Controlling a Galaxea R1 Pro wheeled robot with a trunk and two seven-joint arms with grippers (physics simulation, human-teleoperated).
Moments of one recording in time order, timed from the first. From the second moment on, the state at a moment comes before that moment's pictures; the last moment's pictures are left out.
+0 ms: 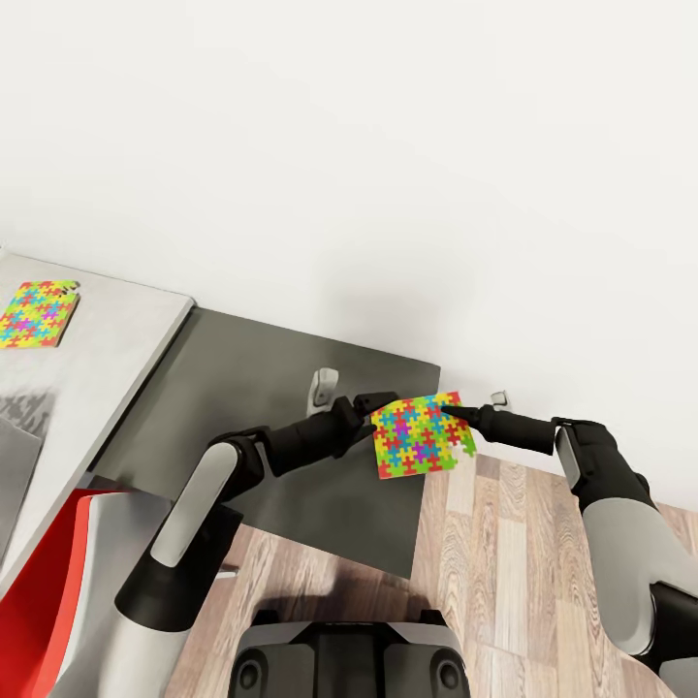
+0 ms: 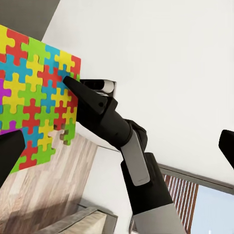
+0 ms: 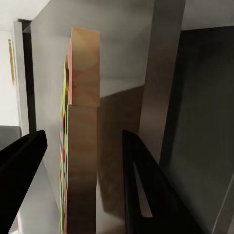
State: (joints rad) left arm -0.64 -0.05 -0.37 -1.59 1.58 0.74 0.36; right arm -0.95 -0.17 -0.39 -0.71 0.09 0.84 1.24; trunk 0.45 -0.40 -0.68
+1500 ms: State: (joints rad) left arm -0.66 -0.08 -0.36 -1.61 1.59 0.77 0.41; right arm -0.95 -0.18 -0.35 -0.68 0.02 0.91 1.20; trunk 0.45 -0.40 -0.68
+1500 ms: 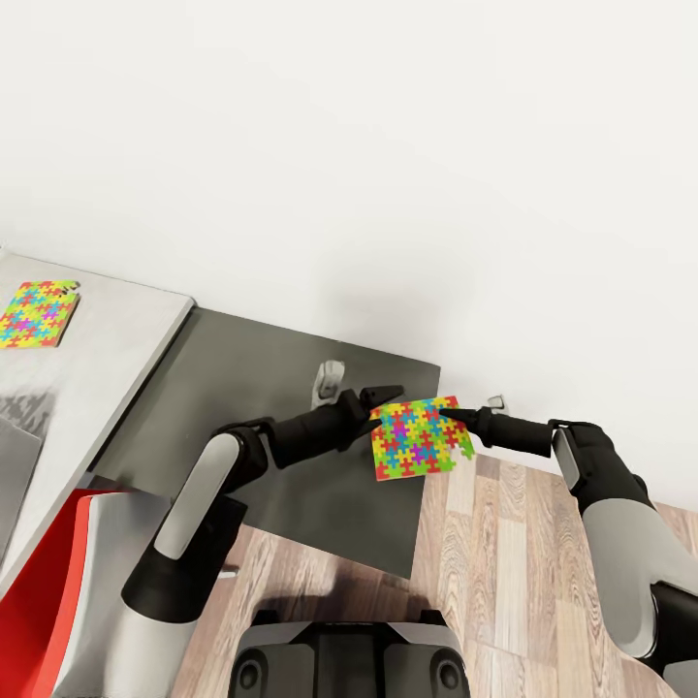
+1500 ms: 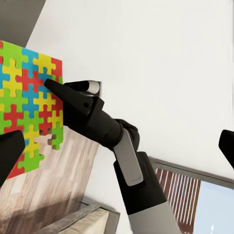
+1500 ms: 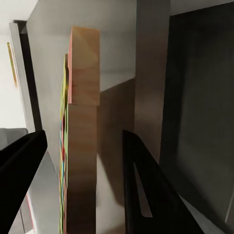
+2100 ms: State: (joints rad) left arm -0.68 -0.08 -0.36 -1.61 1.62 0.77 0.41; right arm -0.95 -0.18 -0.35 -0.68 0.03 0.92 1.20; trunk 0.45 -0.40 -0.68
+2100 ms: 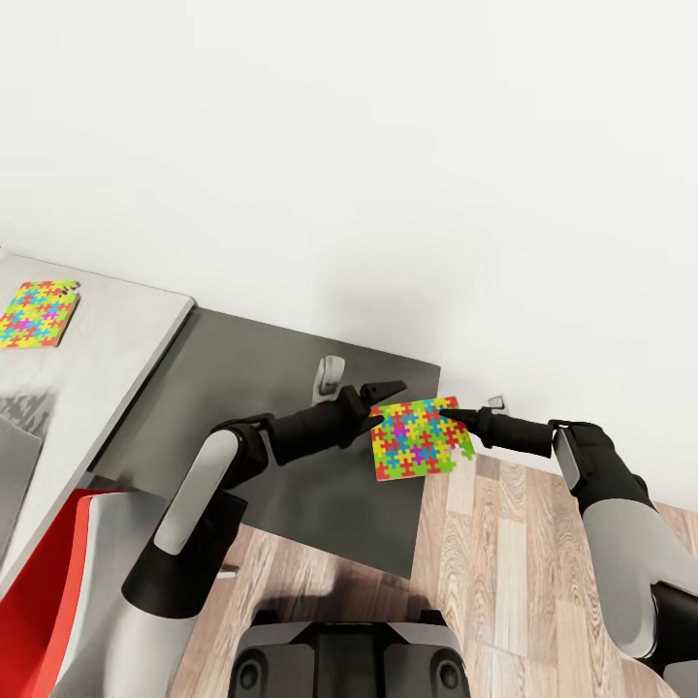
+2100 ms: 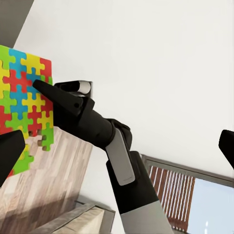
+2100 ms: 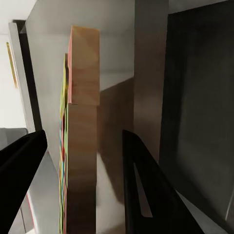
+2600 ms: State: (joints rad) left arm -0.68 -0.08 -0.36 -1.61 1.62 0.77 0.41; right arm -0.95 -0.18 -0.35 -0.70 0.05 0.92 1.20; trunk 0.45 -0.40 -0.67
